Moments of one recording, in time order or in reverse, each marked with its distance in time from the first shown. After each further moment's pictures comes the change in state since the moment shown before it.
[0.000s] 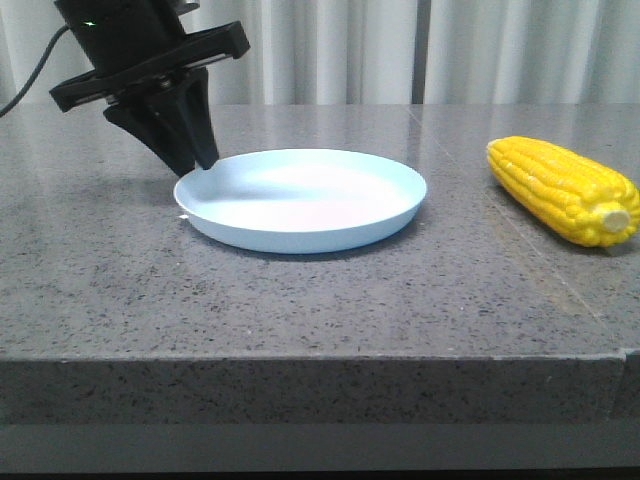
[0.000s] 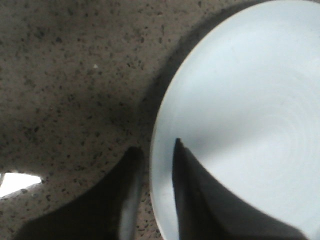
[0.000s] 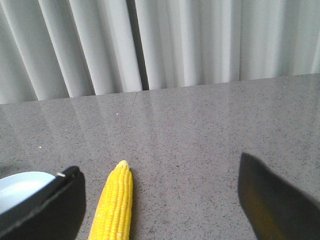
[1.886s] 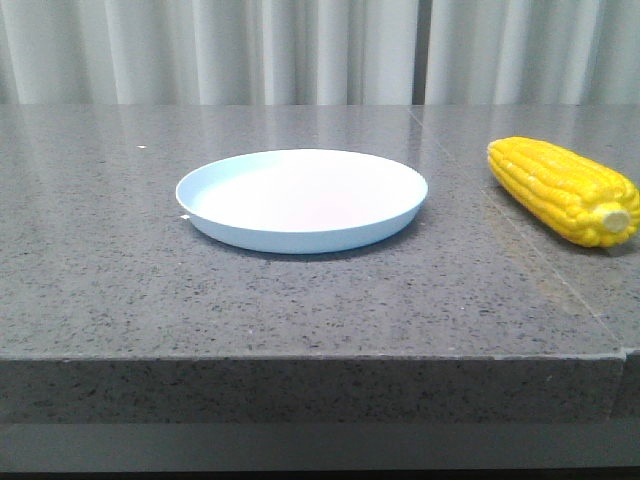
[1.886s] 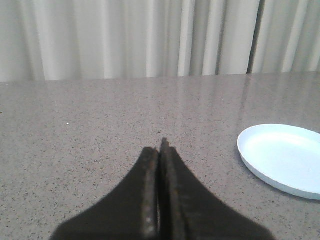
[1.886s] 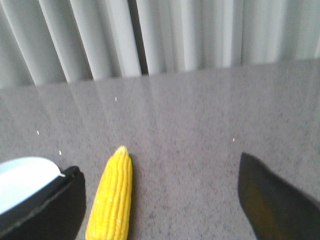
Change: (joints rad) left arm 0.147 -1.806 1.201 0.379 -0.584 -0.107; right arm 0.000 0.092 -0.054 0.000 0.067 0.000
